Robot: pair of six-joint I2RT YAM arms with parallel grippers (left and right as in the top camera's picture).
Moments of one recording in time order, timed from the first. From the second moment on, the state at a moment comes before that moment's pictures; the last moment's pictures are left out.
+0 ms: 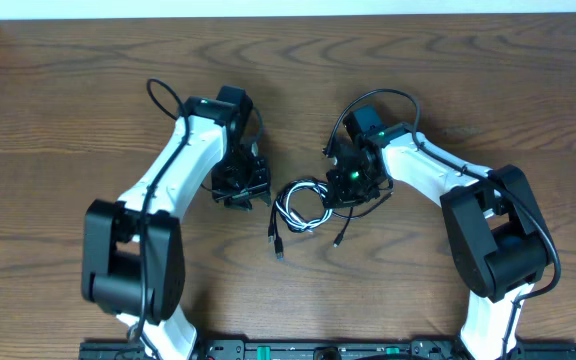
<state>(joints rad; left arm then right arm) -0.26 1.85 1.35 -1.22 0.34 -0.41 0.46 2.02 1.26 -0.72 -0.56 0.19</state>
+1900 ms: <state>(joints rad) -0.28 1.90 1.17 -1.00 0.20 -0.43 0.54 2.02 1.25 -0.58 -0.66 0.29</state>
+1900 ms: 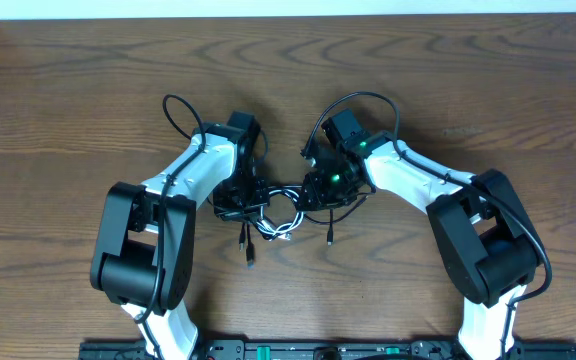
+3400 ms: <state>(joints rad) -0.28 1.90 1.17 -0.94 0.24 -0.34 0.47 2.02 1.25 -0.66 -0.74 0.28</state>
